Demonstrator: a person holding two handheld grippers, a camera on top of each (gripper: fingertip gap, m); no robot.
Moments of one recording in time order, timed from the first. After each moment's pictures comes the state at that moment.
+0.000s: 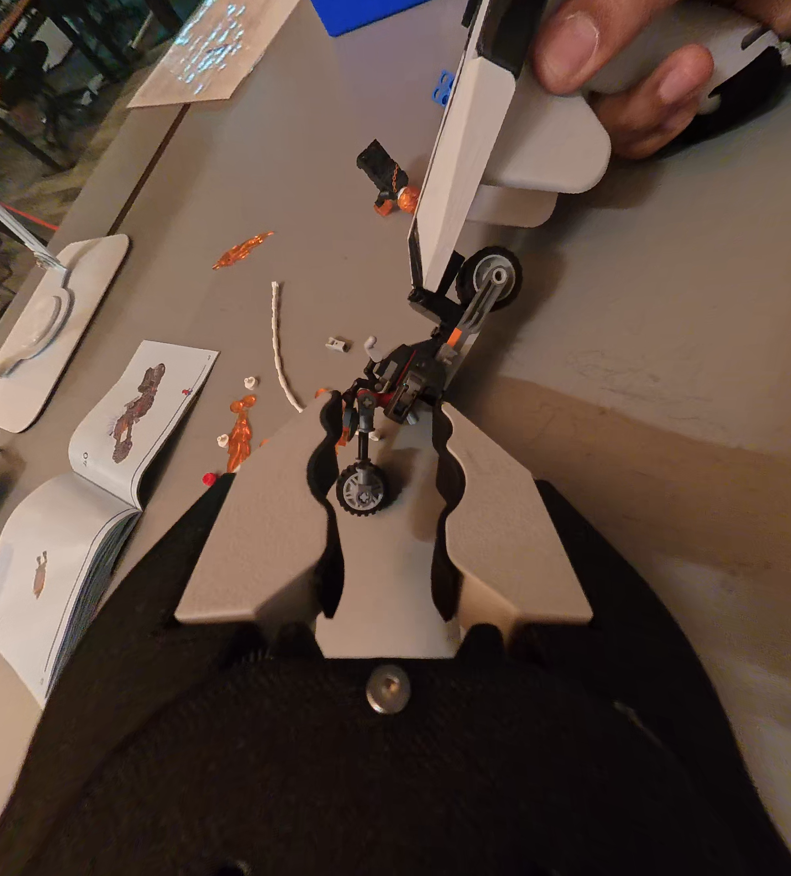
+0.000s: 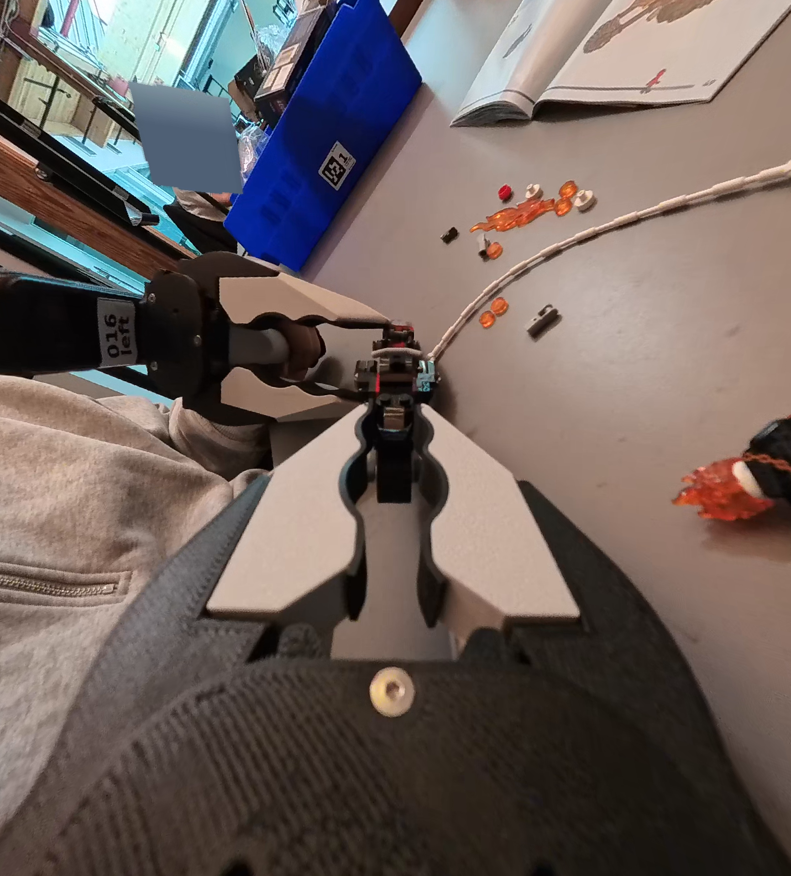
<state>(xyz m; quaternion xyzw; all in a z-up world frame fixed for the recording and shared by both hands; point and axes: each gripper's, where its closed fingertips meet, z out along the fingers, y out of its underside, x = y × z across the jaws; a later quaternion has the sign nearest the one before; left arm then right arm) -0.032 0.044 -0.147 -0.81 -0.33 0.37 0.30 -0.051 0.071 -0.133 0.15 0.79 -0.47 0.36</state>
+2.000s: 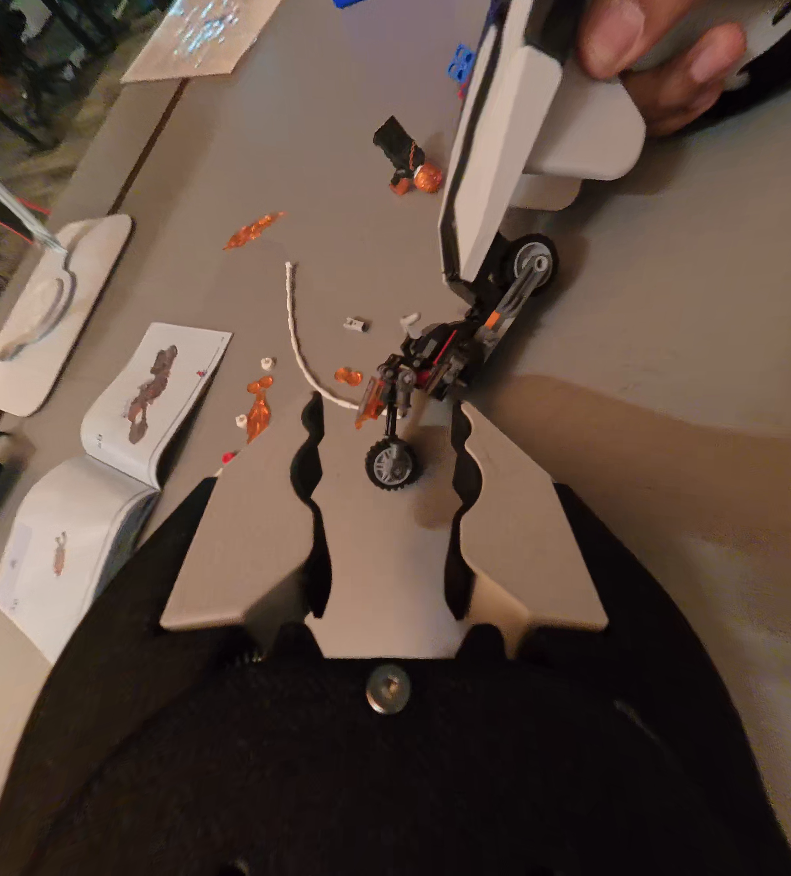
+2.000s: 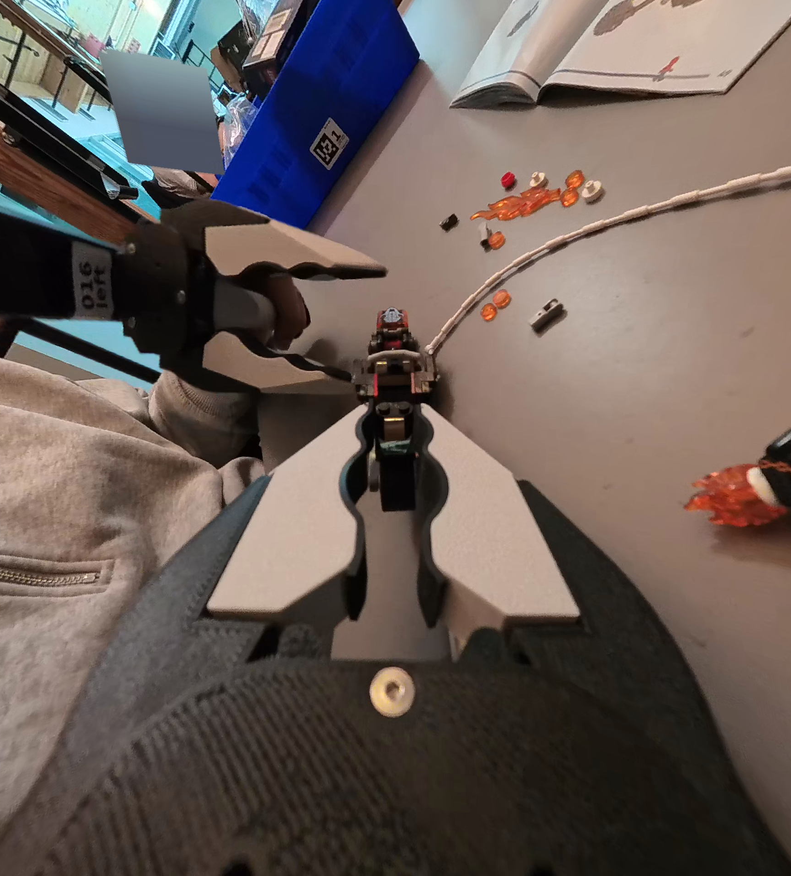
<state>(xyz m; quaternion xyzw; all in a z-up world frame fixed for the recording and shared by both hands) -0.029 0.029 -0.143 -0.82 -0.34 0.36 0.29 -0.047 0.071 -0.136 0.14 0.80 -0.46 0.35</state>
